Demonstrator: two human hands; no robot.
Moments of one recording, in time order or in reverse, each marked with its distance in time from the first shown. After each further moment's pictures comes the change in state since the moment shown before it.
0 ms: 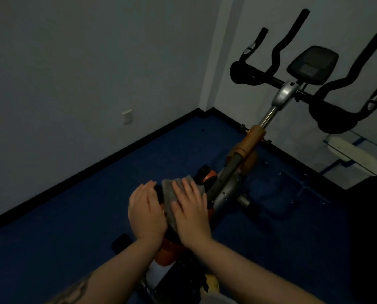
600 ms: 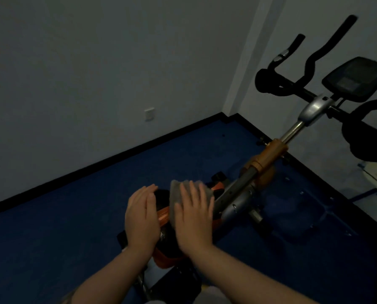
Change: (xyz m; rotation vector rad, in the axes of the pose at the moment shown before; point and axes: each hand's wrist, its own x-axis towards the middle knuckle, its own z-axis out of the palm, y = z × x) left_hand -0.003 0.004 -0.001 -0.013 0.047 0.010; right_hand 0.017 0.013 -0.002 -0.164 0.058 -0.095
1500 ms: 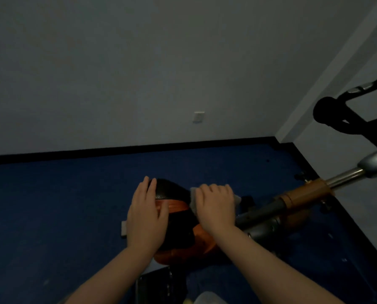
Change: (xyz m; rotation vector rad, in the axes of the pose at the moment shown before) left_hand -0.045 0.021 0.020 0.364 0.136 -0.179; right_hand 0.070 0.063 -0.017 -0.178 -0.055 -0.394
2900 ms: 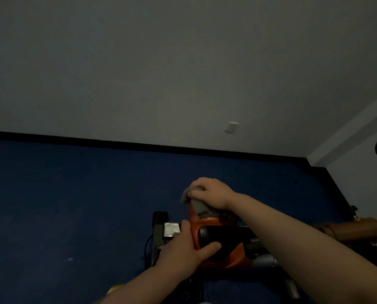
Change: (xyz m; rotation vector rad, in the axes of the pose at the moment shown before) left_hand -0.025 -0.038 -0.032 -0.319 -0.520 -0.274; right_hand 0.084 -0.102 -0.007 0.282 -0.719 -0.449
